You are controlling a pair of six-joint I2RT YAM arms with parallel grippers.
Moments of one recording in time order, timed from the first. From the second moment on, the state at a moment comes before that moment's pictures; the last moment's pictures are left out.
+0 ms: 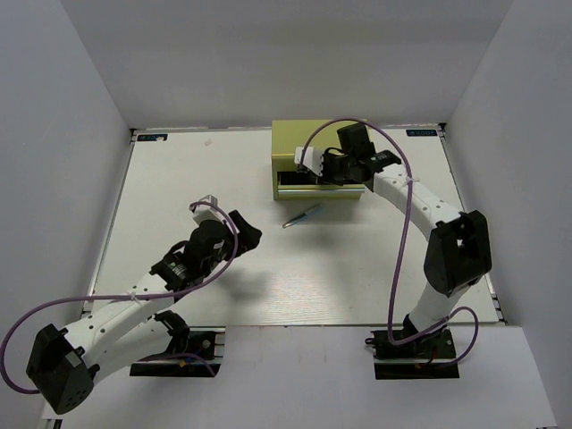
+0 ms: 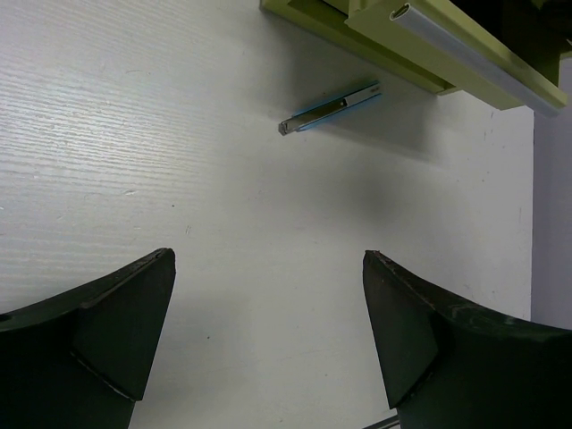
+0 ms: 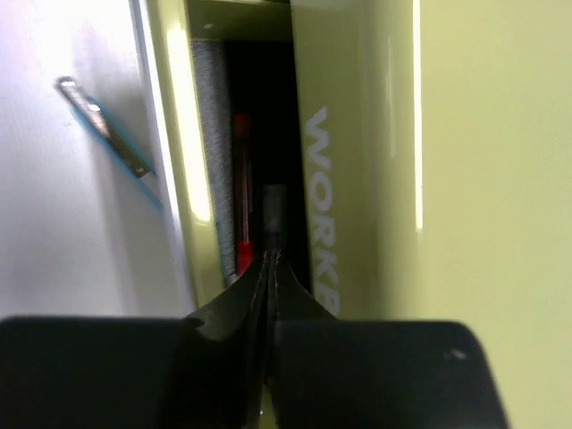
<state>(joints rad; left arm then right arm) -0.71 0.87 0.55 -0.21 -0.30 -0.91 0.48 1.72 1.46 -0.49 -0.39 -1.07</state>
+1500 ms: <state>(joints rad) -0.72 1.24 0.63 0.20 -0.14 -0.87 0.49 1.90 1.60 -0.57 -0.24 -0.95</state>
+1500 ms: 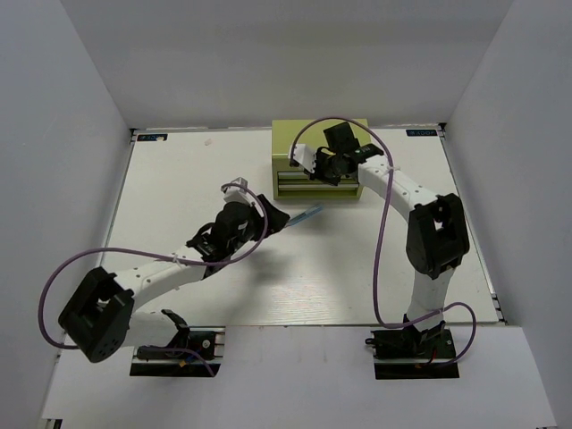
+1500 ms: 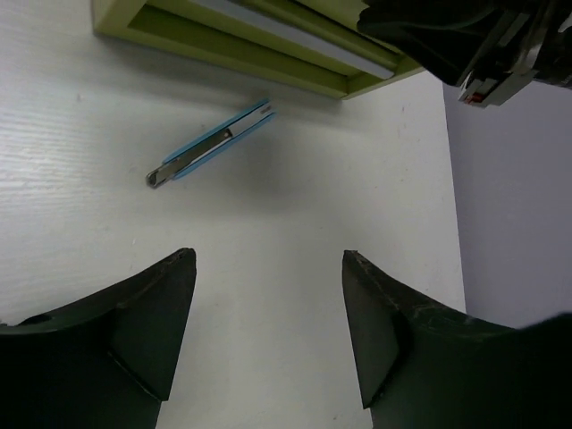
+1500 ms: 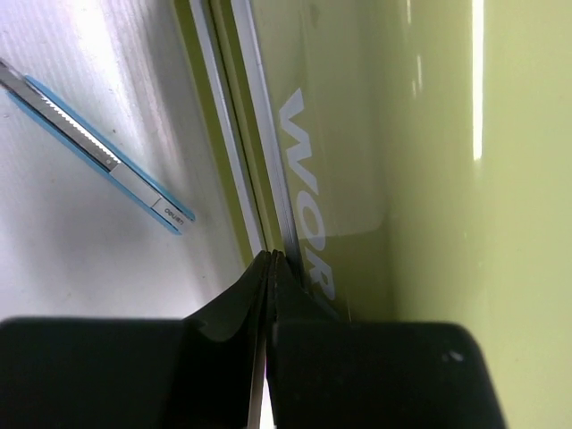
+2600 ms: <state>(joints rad) -0.72 2.01 0.93 0.98 -0.34 -1.36 0.40 1.75 1.62 -0.56 -0.45 -0.91</state>
